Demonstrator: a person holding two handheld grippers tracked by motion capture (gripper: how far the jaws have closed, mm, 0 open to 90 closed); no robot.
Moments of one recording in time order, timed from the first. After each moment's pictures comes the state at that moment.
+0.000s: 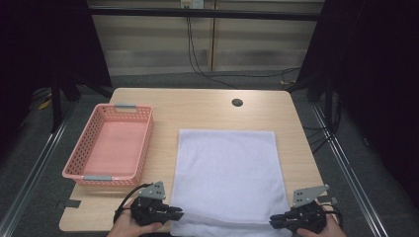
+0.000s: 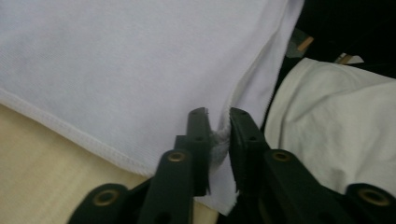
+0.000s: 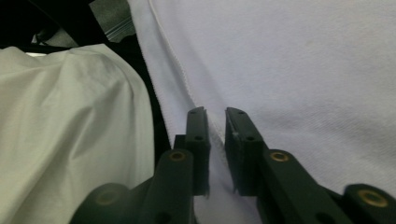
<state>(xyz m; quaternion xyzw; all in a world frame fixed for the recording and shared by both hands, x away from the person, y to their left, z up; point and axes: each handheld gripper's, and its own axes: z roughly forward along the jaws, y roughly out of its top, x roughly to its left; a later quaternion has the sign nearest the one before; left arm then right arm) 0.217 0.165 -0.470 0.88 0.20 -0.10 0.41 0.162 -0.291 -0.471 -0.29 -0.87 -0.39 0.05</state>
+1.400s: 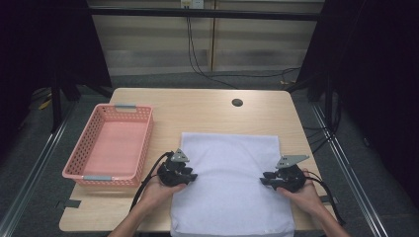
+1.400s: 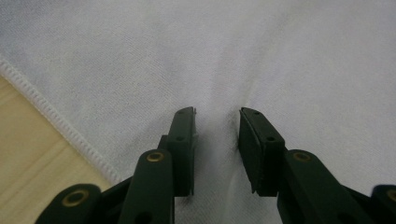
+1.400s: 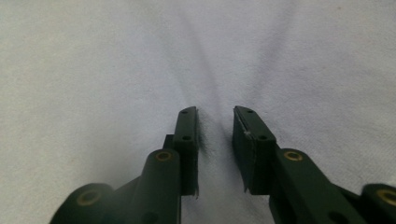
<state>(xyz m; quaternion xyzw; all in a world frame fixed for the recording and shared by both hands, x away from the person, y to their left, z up) 0.310 0.100 -0.494 0.89 0.28 0.04 0.36 0.264 -0.286 -0.496 -0.36 -0.86 -0.35 -0.10</state>
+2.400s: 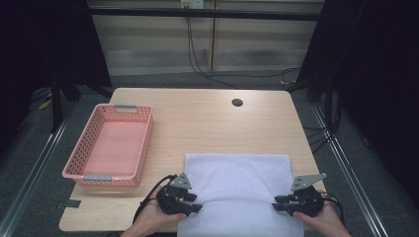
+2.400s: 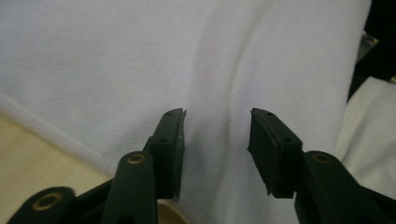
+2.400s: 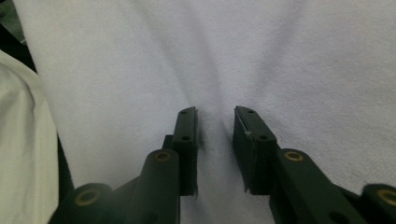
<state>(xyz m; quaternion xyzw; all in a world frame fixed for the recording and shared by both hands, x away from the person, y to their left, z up) 0.249 0.102 -0.483 0.90 0.23 -0.04 0.36 0.202 -0.306 -0.487 -0.36 -0.87 -0.34 -0.02</state>
